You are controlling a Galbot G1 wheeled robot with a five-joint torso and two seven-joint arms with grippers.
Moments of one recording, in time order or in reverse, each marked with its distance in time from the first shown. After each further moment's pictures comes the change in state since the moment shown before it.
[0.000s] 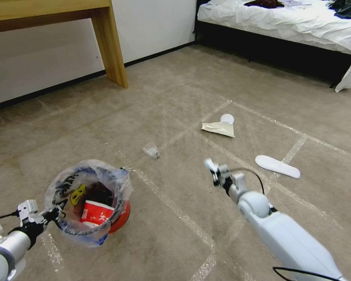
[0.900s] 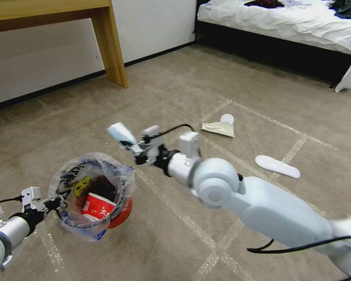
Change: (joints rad) left arm -0.002 0.067 0.004 0.003 -0.044 0.006 -0.006; right arm 0.564 0.135 -0.521 0.398 0.702 -0.235 0.412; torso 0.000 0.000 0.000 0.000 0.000
